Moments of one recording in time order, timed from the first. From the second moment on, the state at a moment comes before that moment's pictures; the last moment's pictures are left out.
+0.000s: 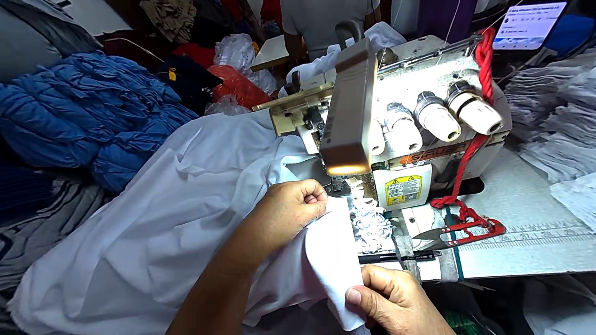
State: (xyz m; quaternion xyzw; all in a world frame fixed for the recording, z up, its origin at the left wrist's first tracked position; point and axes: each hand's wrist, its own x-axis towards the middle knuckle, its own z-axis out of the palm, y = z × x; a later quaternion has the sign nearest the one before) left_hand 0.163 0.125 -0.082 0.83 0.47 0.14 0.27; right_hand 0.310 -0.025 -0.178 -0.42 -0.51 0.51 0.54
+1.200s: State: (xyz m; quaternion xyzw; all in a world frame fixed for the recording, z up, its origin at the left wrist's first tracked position) left_hand 0.153 0.118 -0.125 0.90 0.30 0.33 -0.06; right_hand 0.306 -0.017 -0.185 -0.47 -0.54 0.34 0.61
